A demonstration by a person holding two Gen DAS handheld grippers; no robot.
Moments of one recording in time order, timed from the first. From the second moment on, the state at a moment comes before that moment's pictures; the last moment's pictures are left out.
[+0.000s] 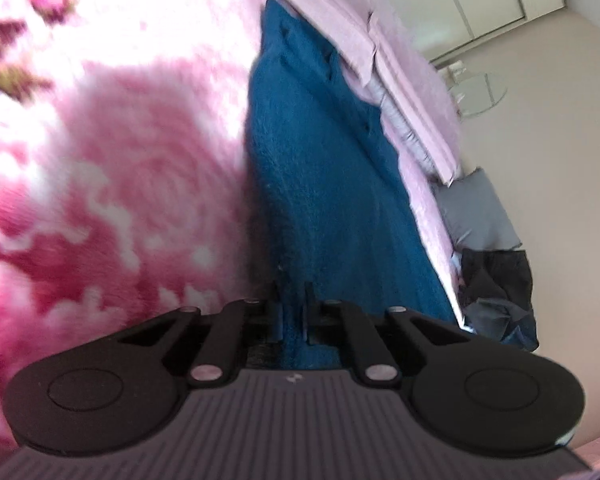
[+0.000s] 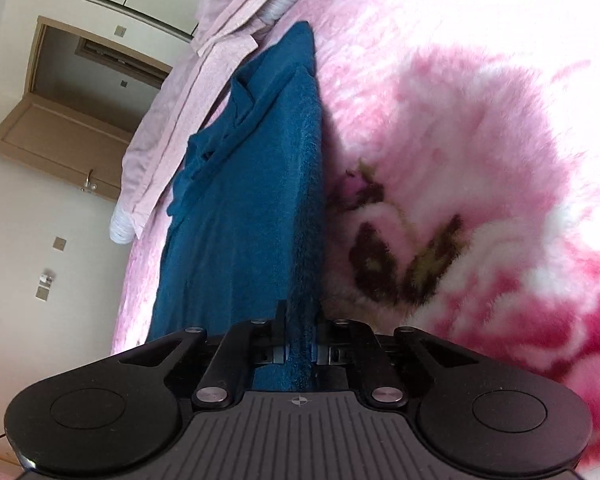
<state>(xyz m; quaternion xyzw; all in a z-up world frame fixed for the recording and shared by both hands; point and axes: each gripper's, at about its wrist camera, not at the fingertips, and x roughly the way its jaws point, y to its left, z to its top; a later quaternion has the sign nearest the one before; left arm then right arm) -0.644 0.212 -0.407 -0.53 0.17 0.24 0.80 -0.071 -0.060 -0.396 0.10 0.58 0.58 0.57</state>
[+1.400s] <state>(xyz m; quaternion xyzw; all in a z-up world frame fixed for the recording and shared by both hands) -0.632 0.303 -0.325 -0.53 0.07 0.24 0.81 -0.084 -0.009 -0.290 0.18 0.53 0.61 0.57</state>
